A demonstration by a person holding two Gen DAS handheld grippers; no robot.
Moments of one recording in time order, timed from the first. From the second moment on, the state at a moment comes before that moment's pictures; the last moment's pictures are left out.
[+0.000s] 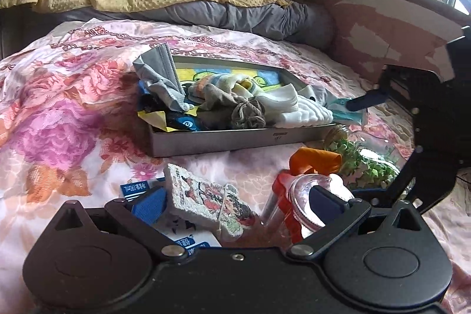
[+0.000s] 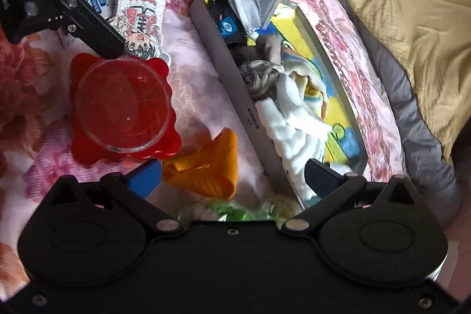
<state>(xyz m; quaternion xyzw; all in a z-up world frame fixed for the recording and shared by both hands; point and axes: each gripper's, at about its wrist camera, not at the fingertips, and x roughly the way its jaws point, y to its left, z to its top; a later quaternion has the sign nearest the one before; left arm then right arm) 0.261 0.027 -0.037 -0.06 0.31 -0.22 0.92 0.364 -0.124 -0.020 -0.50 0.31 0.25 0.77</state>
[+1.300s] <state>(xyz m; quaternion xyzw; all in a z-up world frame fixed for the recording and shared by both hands) 0.267 0.039 -0.041 -0.15 0.31 -0.23 0.91 0.369 -0.132 -0.030 -0.49 0.33 0.23 0.77</state>
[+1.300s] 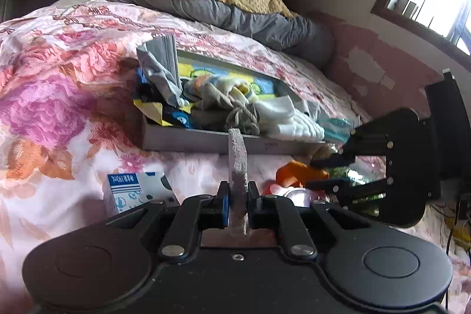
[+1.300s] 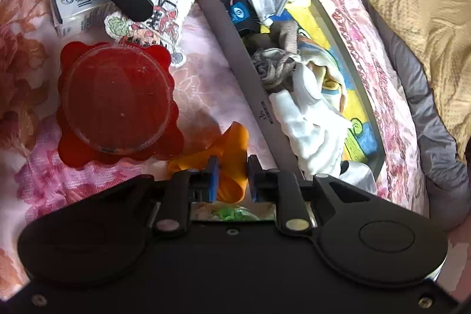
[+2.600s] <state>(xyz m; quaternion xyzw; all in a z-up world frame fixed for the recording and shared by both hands) 0.323 -0.003 0.022 -0.10 0.22 -0.15 0.96 0.404 -0.145 0.050 -0.29 0.16 0.12 0.94</state>
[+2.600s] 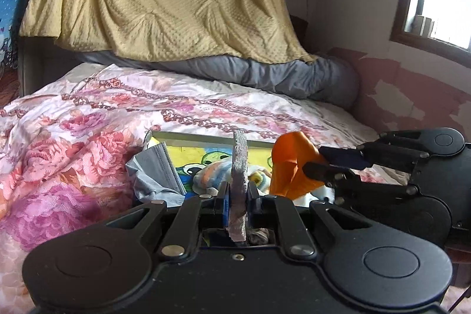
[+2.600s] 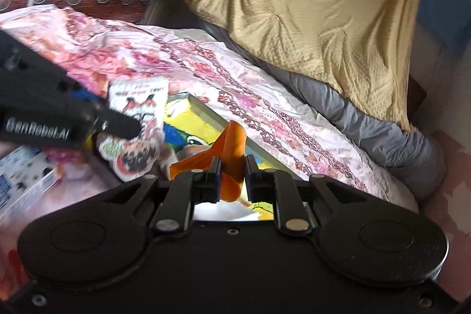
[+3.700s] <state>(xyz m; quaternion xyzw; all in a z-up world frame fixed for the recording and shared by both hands) 0.387 -0.021 -0.001 -0.06 0.28 -0.09 0.95 0.470 -0.188 0.010 -0.13 0.27 0.06 0.95</state>
